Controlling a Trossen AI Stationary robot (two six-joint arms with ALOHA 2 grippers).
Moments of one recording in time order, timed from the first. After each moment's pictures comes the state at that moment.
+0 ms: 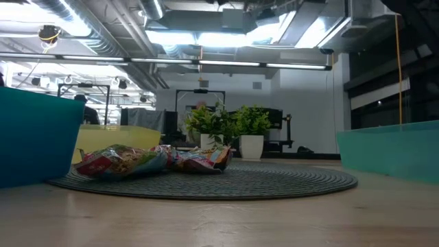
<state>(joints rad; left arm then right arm) -0.06 1.03 1.02 0.27 -0.56 0.71 -0.39 1.98 2.34 -0.91 -0.61 -0.67</state>
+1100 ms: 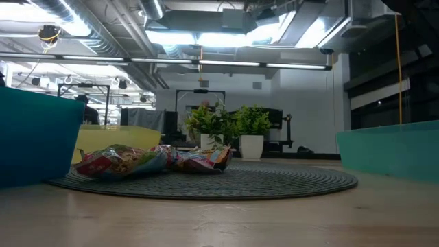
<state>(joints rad) 0.06 1.03 1.04 0.15 -0.38 0.54 -0.37 1.98 2.34 -0.85 -0.56 -0.63</state>
